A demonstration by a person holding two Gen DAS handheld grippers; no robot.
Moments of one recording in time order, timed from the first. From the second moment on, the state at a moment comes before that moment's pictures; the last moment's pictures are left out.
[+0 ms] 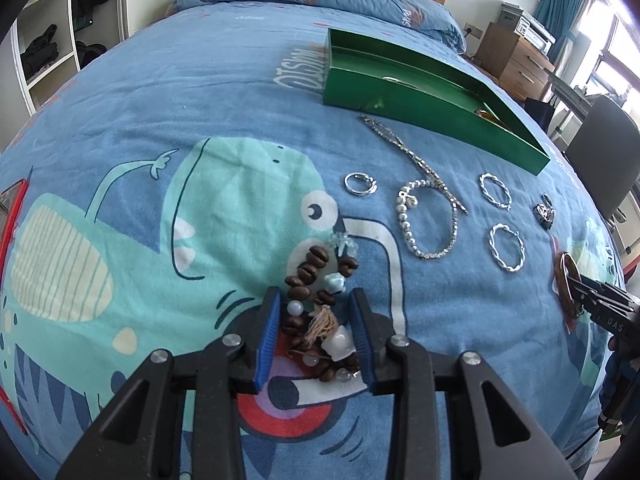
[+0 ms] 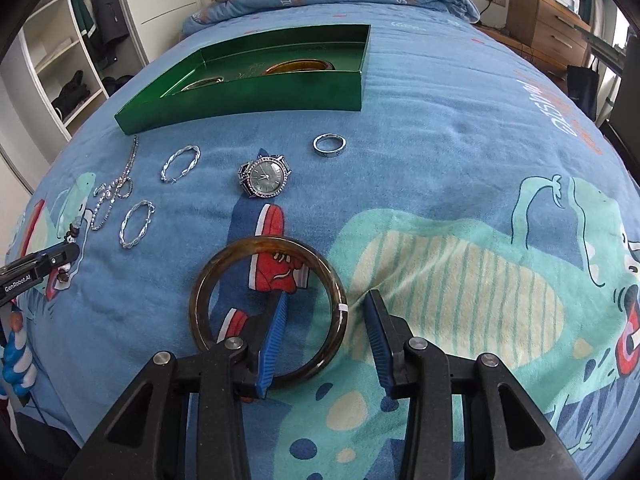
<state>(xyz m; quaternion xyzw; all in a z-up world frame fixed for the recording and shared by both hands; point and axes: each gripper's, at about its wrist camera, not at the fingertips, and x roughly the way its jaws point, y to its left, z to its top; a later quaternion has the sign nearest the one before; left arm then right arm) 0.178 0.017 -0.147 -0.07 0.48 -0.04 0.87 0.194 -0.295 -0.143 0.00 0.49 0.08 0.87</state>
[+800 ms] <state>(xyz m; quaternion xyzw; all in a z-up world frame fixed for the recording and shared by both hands) 0.175 0.012 -0.128 -0.05 0.47 -0.01 0.88 0.173 -0.283 -0.121 -0.02 0.46 0.02 0.89</state>
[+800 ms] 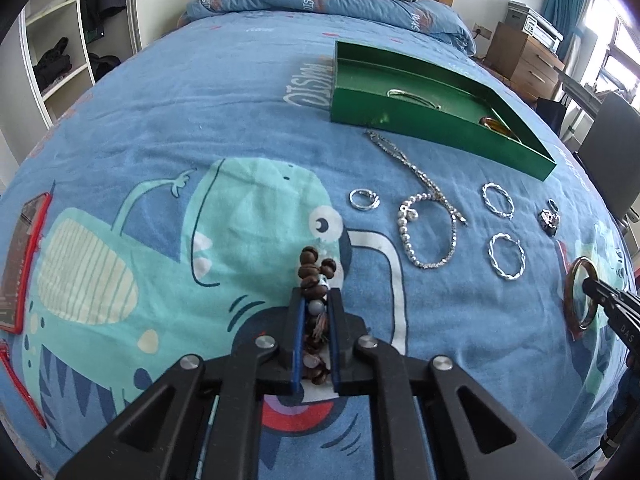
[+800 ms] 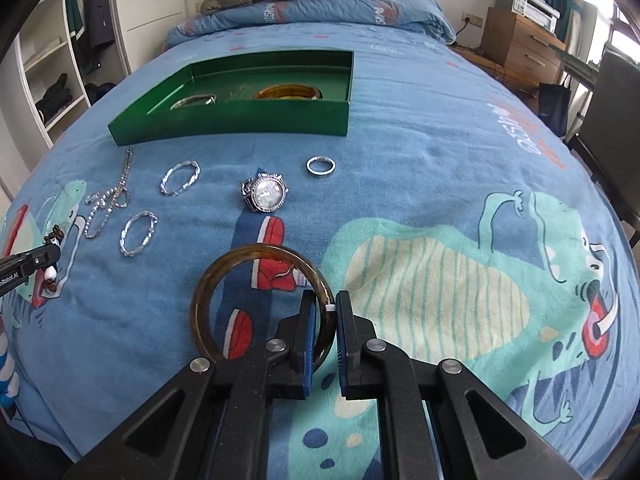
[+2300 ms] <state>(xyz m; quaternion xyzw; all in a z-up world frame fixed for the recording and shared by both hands) 0.343 -0.043 -0.030 0.02 0.38 -0.06 0.92 0.318 -0.268 -0.024 0.01 0.36 0.03 0.93</state>
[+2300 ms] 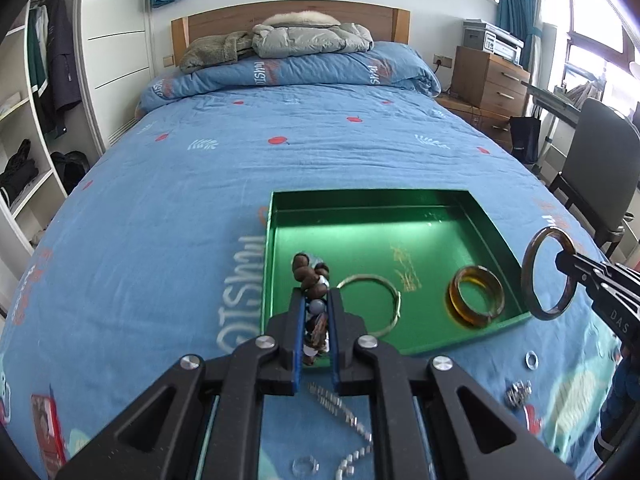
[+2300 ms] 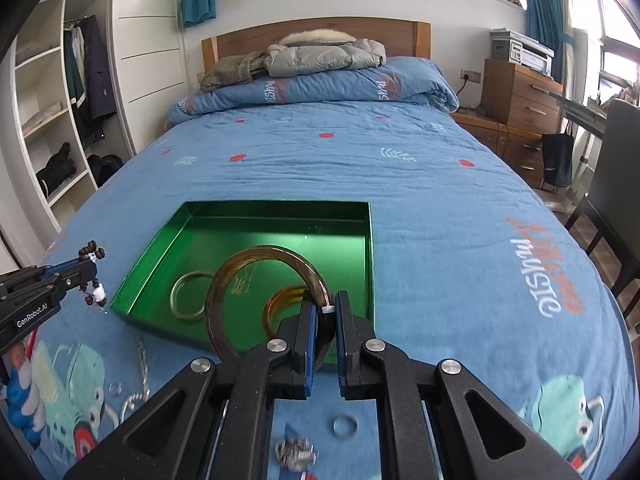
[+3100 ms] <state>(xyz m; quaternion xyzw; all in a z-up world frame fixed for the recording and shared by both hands) 0.473 -0.076 -0.091 0.01 0.45 -0.05 0.89 0.468 -0.256 -0.091 0.02 0.46 0.04 0.88</state>
